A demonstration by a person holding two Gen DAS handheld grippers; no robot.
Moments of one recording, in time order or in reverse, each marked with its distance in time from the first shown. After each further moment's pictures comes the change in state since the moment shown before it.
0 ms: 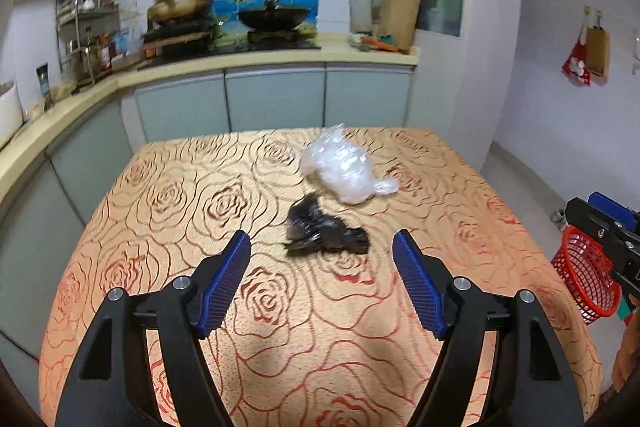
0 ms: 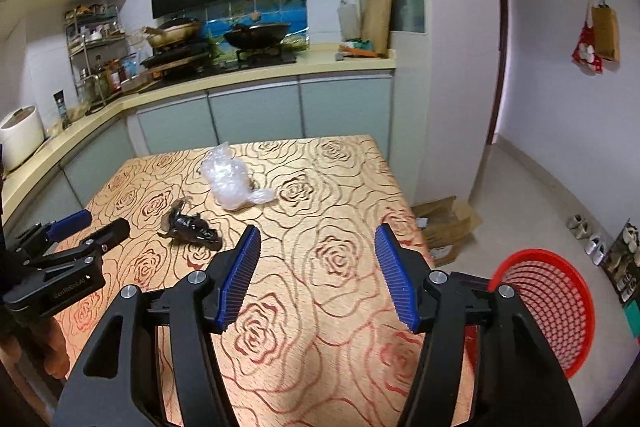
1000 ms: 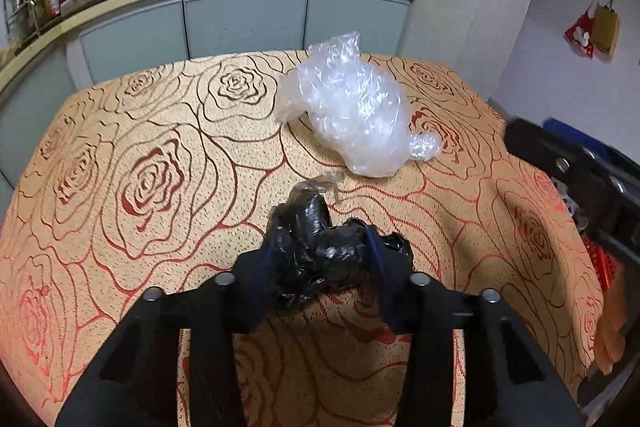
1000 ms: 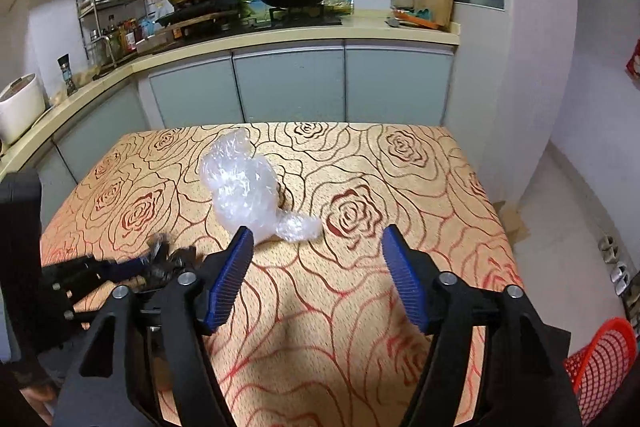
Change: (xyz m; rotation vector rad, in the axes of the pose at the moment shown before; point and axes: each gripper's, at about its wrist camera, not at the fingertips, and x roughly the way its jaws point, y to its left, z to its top) left arm 0.138 0.009 0.008 0.003 0.247 -0.115; right arm 0.151 0.050 0.043 -0.092 0.116 0.106
